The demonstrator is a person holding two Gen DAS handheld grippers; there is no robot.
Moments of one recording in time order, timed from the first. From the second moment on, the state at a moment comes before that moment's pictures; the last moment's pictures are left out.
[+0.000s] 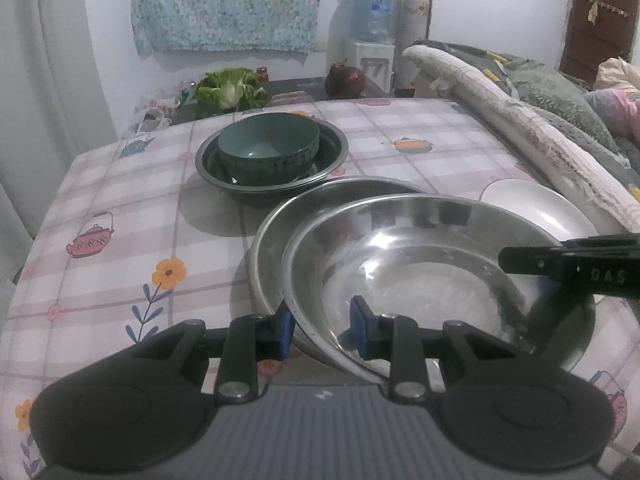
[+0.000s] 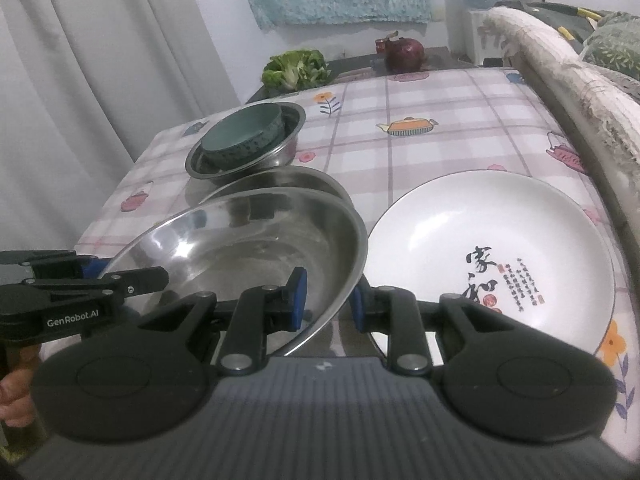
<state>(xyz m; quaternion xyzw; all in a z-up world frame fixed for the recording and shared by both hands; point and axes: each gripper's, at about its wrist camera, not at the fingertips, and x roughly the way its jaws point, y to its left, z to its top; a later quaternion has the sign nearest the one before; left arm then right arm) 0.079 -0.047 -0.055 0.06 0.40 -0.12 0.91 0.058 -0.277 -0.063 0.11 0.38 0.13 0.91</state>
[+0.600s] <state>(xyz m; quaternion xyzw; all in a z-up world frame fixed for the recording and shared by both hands) 0.092 -0.048 -0.066 0.07 0.41 -0.11 0.90 0.081 -0.273 -0.072 0.11 0.39 0.13 0.91</state>
